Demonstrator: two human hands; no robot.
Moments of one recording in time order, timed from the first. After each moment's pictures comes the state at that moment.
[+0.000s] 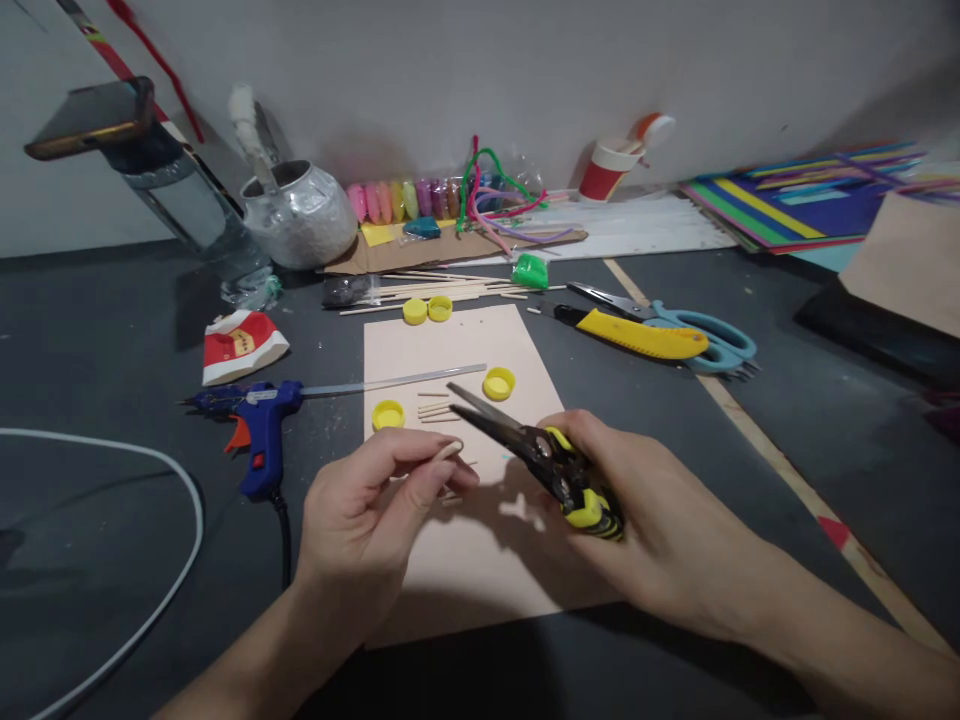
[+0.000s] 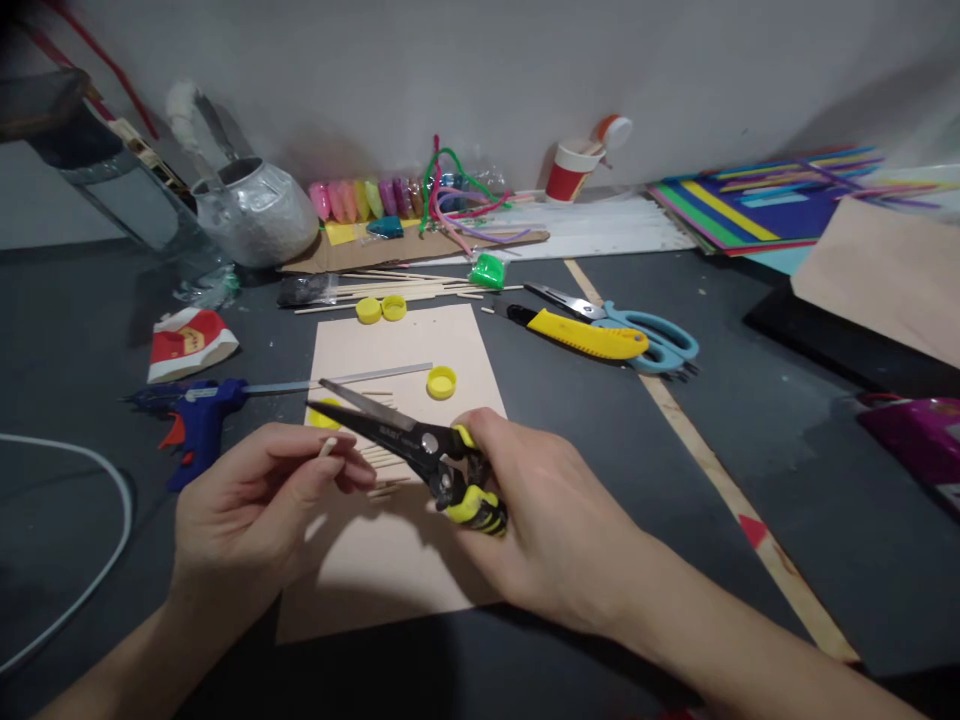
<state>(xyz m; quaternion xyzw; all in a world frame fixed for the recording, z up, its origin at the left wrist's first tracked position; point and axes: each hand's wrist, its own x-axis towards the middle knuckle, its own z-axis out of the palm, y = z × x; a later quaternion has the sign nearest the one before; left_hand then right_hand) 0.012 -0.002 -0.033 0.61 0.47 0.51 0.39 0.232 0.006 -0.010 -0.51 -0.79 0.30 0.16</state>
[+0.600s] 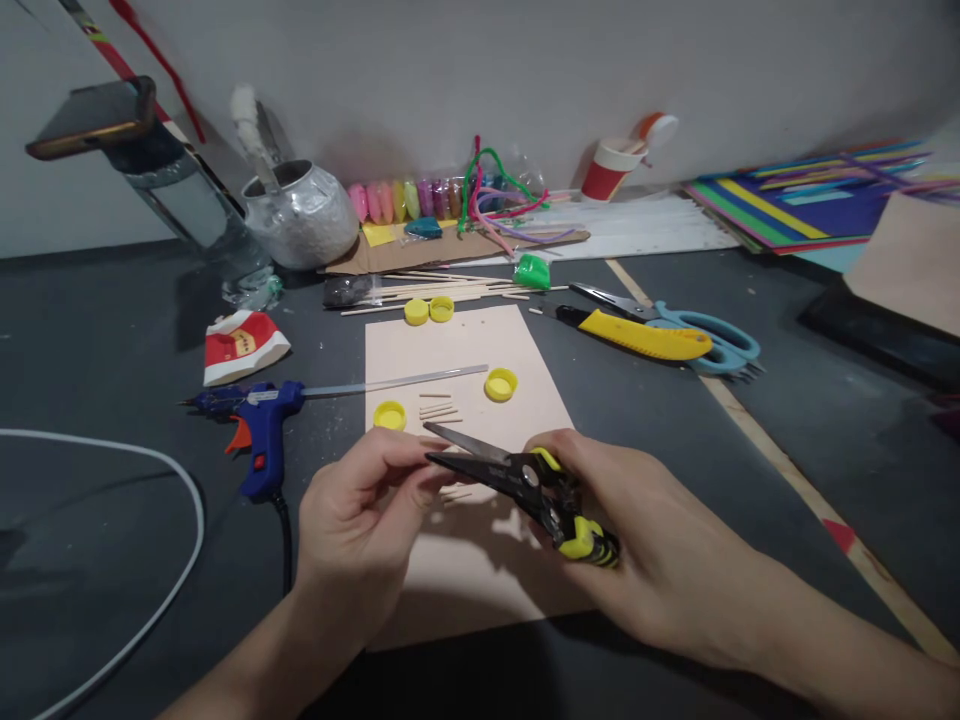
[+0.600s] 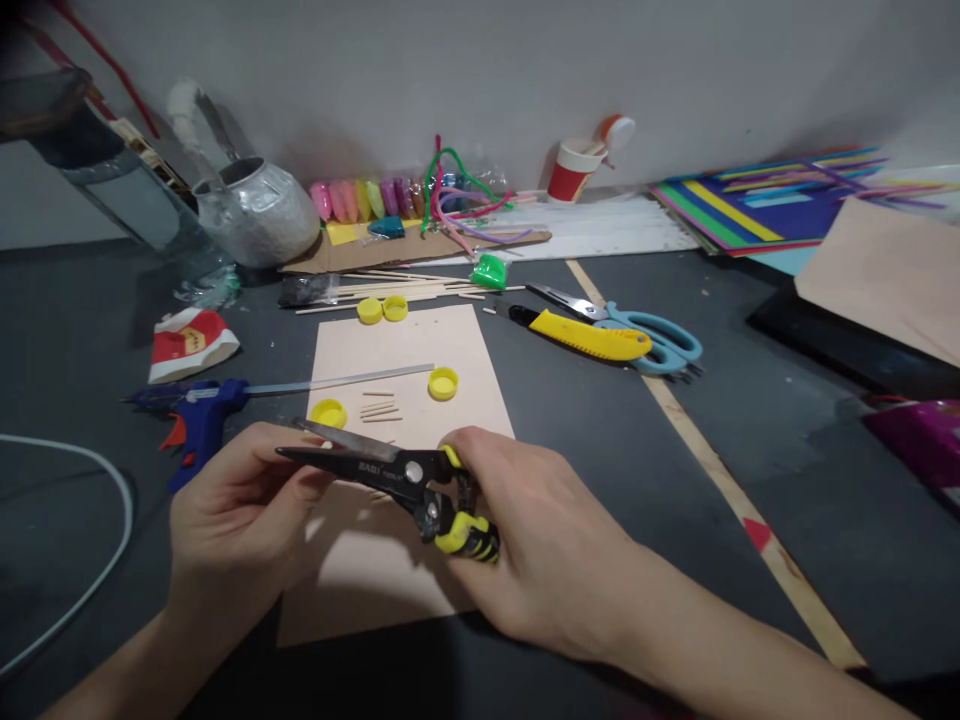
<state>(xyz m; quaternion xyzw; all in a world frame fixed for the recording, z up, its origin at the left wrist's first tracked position) 0.011 -0.001 -0.036 0.61 0.48 0.53 0.33 0.229 0.000 -0.011 -0.47 -0.82 0.28 0.15</state>
